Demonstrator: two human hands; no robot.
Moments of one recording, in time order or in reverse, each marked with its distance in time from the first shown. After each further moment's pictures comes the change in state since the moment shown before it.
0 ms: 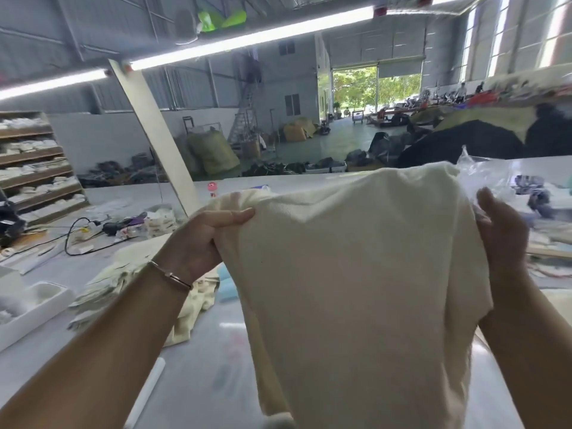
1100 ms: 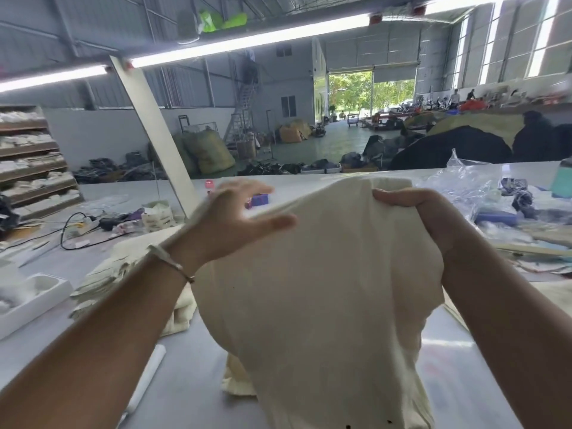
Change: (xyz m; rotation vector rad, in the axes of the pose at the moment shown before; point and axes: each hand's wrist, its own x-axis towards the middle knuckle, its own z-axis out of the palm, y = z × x) left_hand -0.035 0.018 0.034 1.357 0.128 0.465; right_hand 0.019 0.022 0.045 -0.288 0.049 0.434
